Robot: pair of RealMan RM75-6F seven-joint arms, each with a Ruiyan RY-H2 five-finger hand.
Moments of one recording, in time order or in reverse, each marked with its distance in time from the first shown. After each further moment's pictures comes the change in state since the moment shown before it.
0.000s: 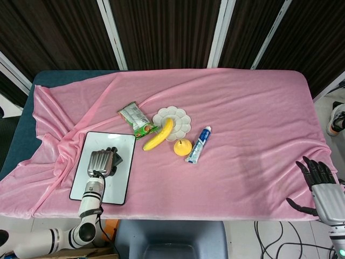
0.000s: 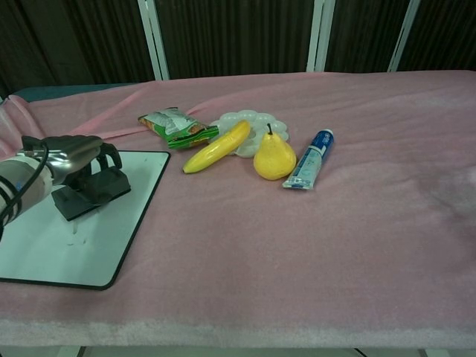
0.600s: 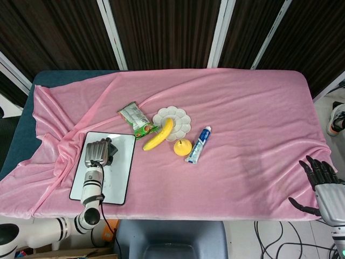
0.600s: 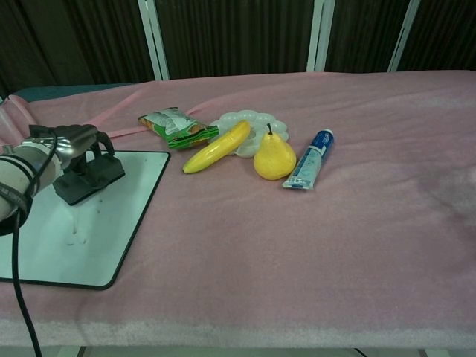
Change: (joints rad) left arm -0.066 -0.058 -0.068 0.202 -0.112 -0.062 -0.021; right arm -0.006 0.006 0.004 0.002 0.003 0.012 0.013
